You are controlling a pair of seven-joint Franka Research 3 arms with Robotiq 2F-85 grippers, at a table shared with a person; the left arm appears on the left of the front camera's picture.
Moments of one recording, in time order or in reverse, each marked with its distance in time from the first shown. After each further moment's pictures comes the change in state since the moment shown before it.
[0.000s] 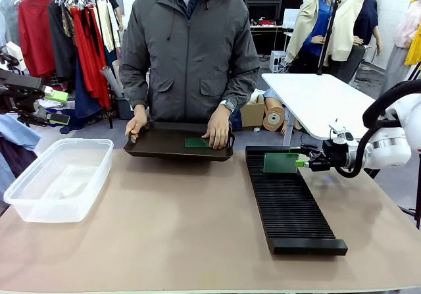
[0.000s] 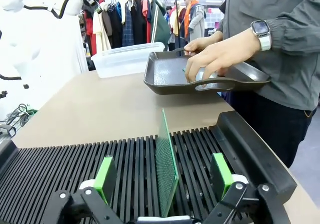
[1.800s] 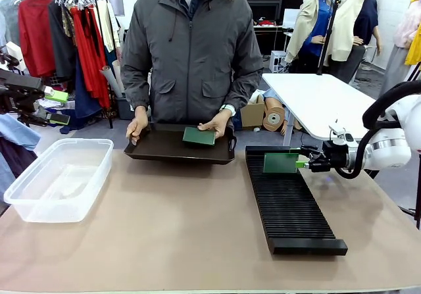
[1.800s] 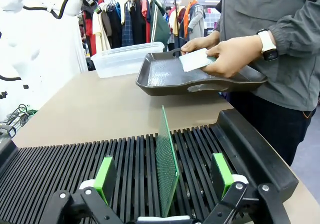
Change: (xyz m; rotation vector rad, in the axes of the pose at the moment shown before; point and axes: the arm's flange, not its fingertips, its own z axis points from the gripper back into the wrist) left arm 0.000 0.000 0.000 0.000 0.000 0.000; right arm -0.003 0.000 0.000 0.000 0.001 -0.004
